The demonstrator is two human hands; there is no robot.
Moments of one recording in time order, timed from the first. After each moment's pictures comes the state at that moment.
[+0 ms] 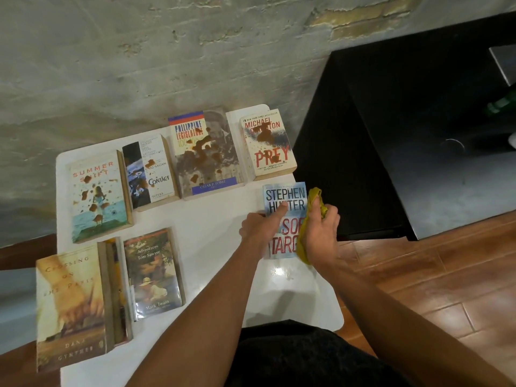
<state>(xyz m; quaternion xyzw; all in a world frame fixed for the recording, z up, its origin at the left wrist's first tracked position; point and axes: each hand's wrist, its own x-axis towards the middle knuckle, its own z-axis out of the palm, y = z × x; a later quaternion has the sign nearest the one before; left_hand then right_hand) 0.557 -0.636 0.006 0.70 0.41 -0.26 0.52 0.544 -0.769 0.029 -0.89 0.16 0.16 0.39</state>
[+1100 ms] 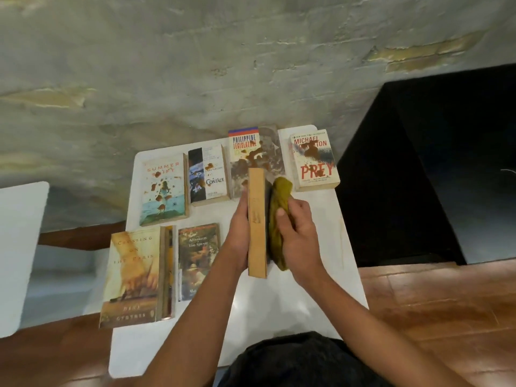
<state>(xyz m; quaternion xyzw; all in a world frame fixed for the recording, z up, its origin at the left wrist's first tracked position) 0.496 -0.533 0.129 0.43 0.32 -0.14 0.83 0.506 -0.647 0.115 -0.71 0.01 0.17 0.68</state>
